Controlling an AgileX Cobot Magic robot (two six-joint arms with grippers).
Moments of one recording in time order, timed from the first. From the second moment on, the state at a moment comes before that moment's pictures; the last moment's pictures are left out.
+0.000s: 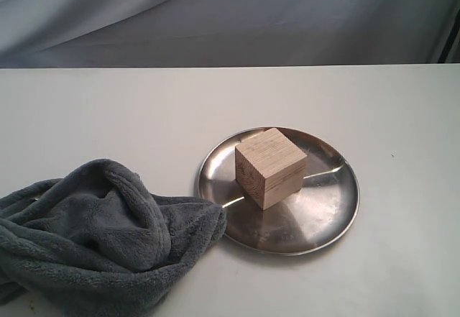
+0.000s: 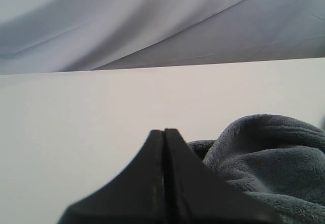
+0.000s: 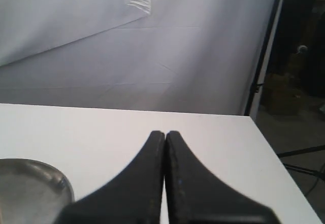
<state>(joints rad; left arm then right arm) -0.02 0.00 -0.01 0.00 0.27 0.04 -0.04 0.40 -0.15 0.13 -0.08 -0.22</state>
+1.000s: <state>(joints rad) -0.02 0.00 -0.01 0.00 0.27 0.04 -0.11 0.01 0.00 0.08 0.14 -0.26</state>
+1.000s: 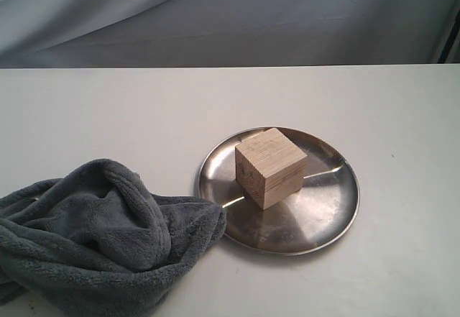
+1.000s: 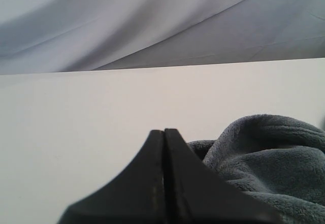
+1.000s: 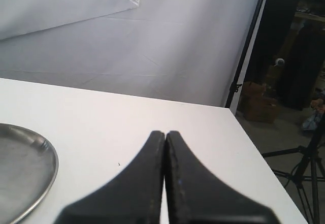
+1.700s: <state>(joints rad) -0.02 0.00 -0.01 0.00 0.27 0.04 -0.11 0.01 0.00 -0.12 0.34 -0.04</state>
